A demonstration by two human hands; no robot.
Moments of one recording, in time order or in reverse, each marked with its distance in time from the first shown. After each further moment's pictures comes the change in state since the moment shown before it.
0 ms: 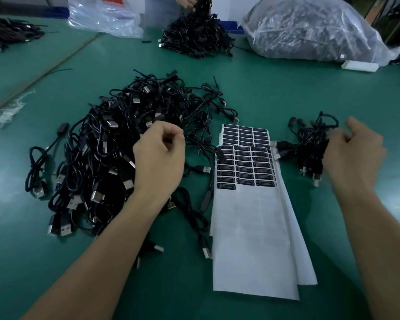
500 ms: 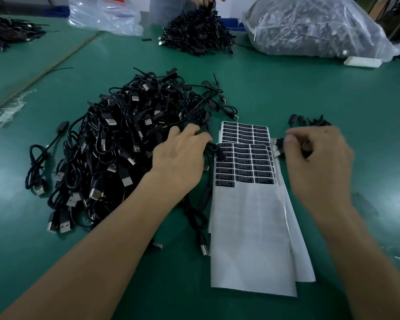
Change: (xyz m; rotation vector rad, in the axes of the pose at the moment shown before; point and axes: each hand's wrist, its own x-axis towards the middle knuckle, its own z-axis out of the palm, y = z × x) left_hand 0.013 0.007 0.023 0.887 -0.489 0.271; right_hand -0.044 -0.006 0.010 -0.156 -0.195 -0.403
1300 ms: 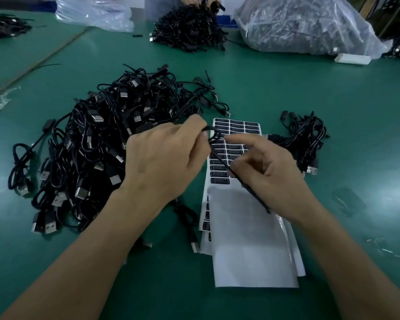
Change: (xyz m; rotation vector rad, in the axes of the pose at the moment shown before) left_hand -0.037 0.009 -0.025 -0.112 0.587 0.241; right_hand -0.020 -0.016 0.010 0.607 -0.507 -0.163
